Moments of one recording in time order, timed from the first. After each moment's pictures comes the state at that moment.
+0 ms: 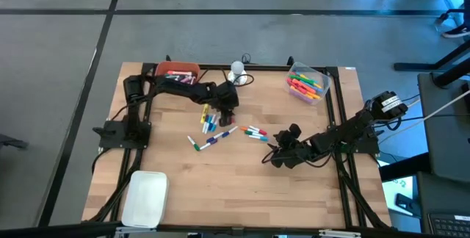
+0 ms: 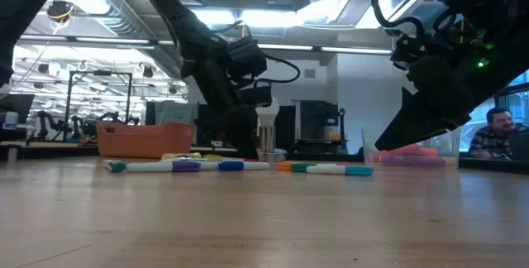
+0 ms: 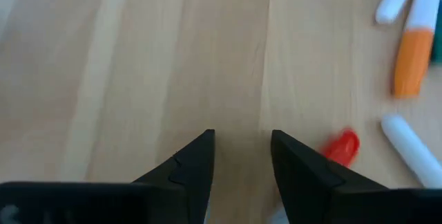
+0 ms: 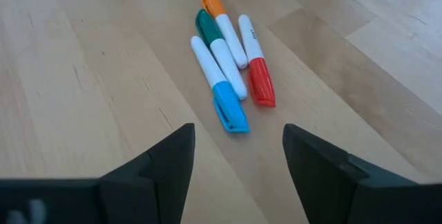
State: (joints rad) left arm 0.36 1.94 1.10 -0.16 0.13 0.19; right arm 0.44 1.49 0.52 0.02 0.73 0.80
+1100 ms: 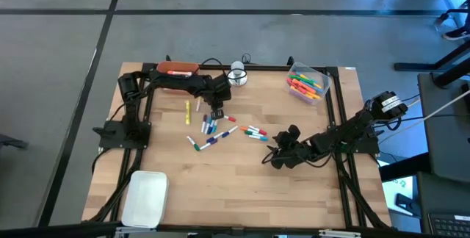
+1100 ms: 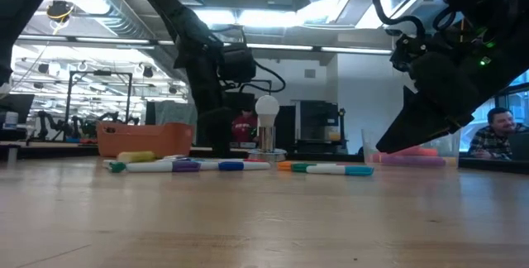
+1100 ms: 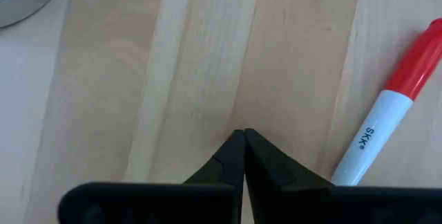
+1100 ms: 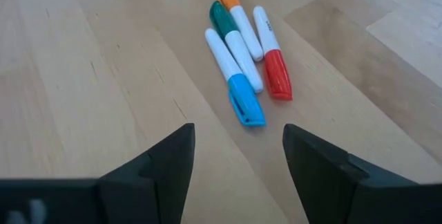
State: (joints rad) left arm 0.45 1.90 1.12 -0.42 0.04 0.22; right arm 0.44 1.49 0.52 0.03 0.69 0.81
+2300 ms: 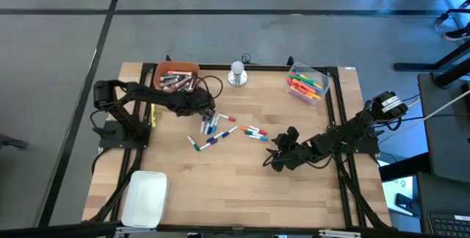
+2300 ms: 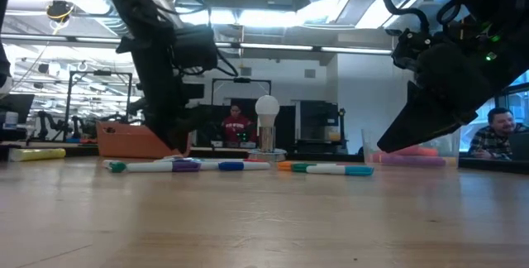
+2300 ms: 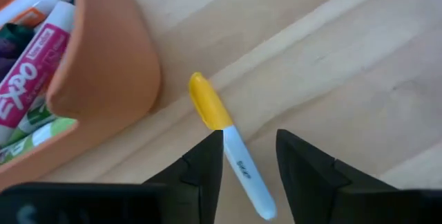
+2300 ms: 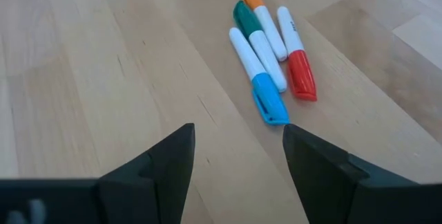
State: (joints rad) left arm 0.29 1.61 0.76 -0.36 -0.52 -0.63; right arm 0.46 1.49 0.52 0.07 0.66 0.78
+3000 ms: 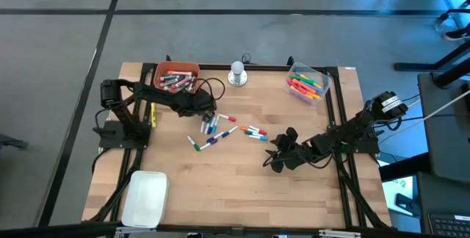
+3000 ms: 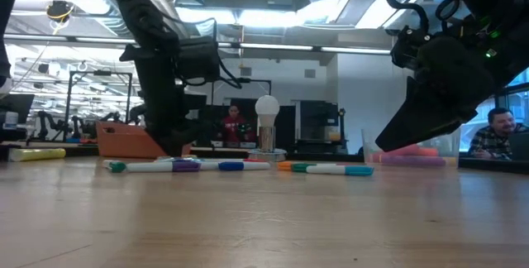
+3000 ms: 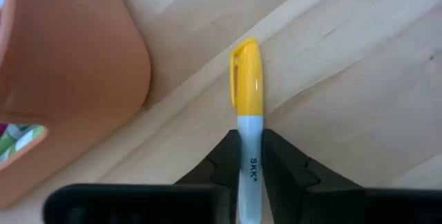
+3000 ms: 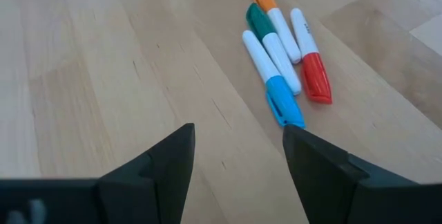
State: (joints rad) left arm 0.29 1.71 0.76 -0.37 -0.51 -0.57; right arm 0.46 1.49 0.52 0.10 0.63 0.77
